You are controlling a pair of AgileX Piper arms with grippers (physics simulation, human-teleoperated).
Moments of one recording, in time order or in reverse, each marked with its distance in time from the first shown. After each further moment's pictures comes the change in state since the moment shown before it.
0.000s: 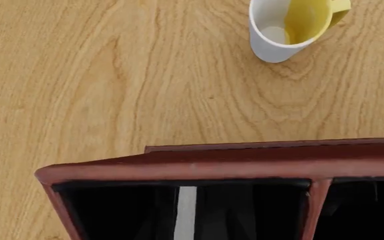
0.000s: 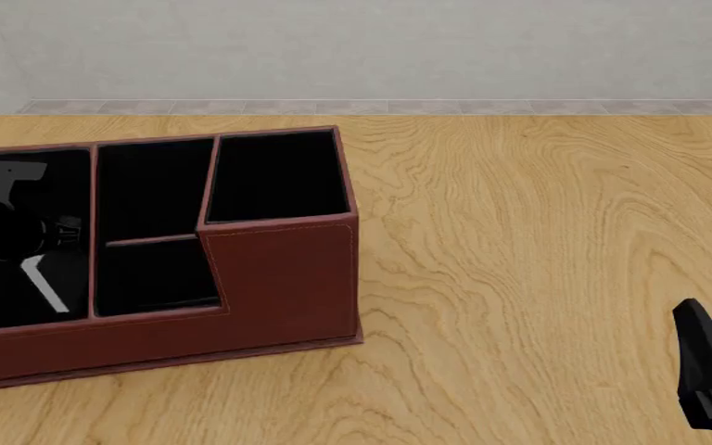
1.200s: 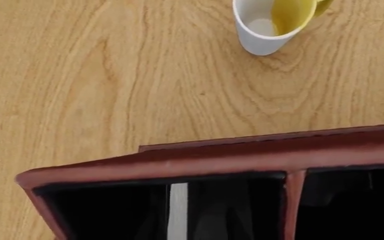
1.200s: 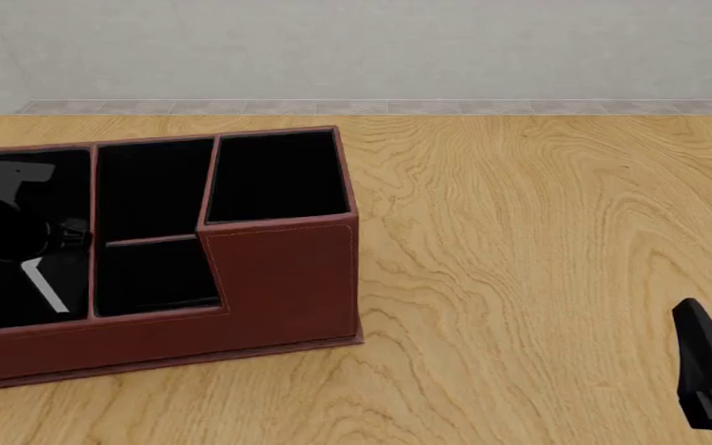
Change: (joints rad) left arm -0.017 -0.010 0.002 0.023 0.042; right arm 0.005 0.000 0.000 -0.001 0.005
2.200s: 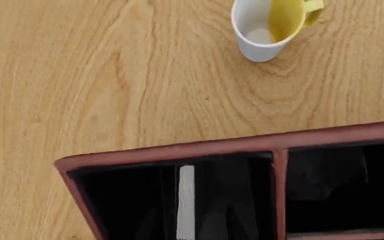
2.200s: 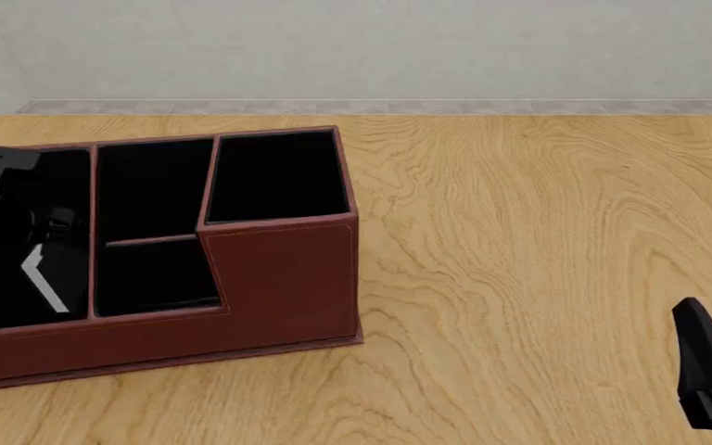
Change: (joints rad) left arm 0.011 -0.067 -0.014 0.034 0.043; right arm 0.005 0.000 -0.002 -0.002 0.004
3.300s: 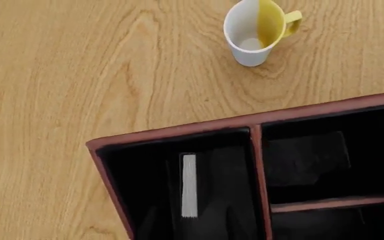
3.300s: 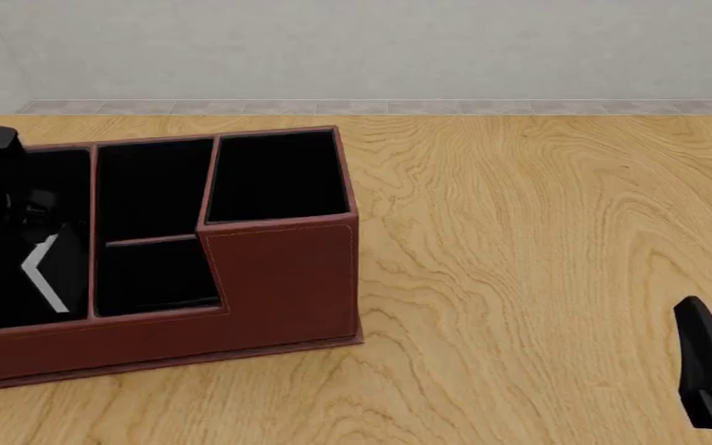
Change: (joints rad) left arm -0.006 -0.127 -0.028 0.105 0.034; right arm 0.000 0.000 -0.001 -0.007 0.007
